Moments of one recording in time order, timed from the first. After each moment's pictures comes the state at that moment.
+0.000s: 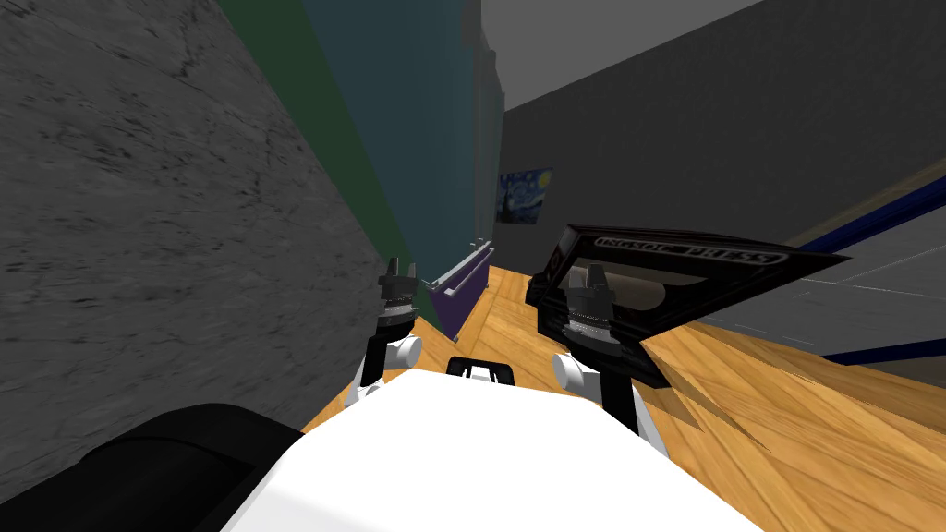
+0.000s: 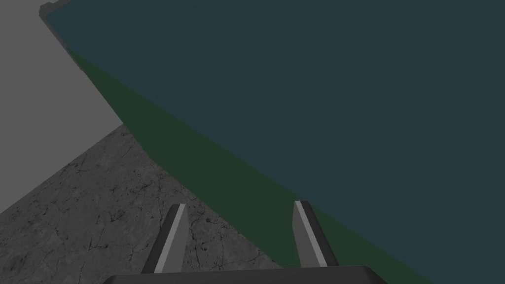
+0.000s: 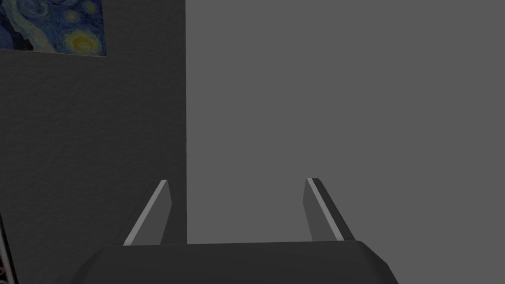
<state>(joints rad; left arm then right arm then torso) 0.50 -0.02 0.00 -2.39 0.09 -0.37 0.16 0.48 0.02 0.00 -2.35 0.07 -0.45 0.15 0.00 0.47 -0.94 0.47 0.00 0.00</state>
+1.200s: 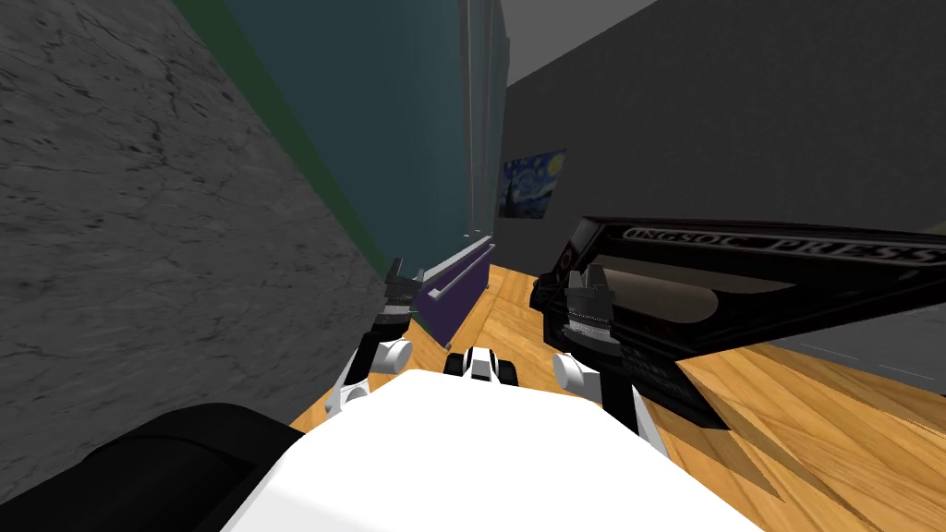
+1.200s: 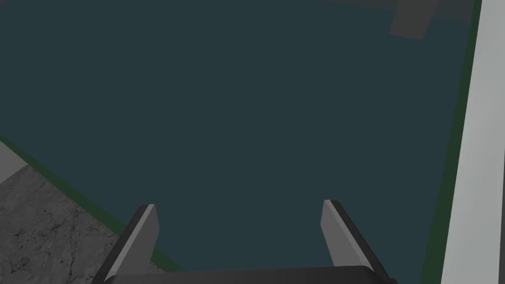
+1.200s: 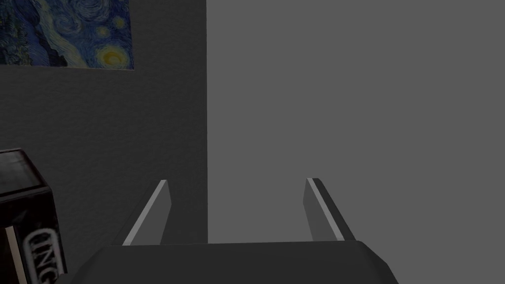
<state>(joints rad) 0.52 0.16 0.03 -2.40 0.18 -0.25 0.21 0.48 0.02 0.00 -2.35 0.07 -0.45 0.15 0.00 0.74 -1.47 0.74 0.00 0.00</state>
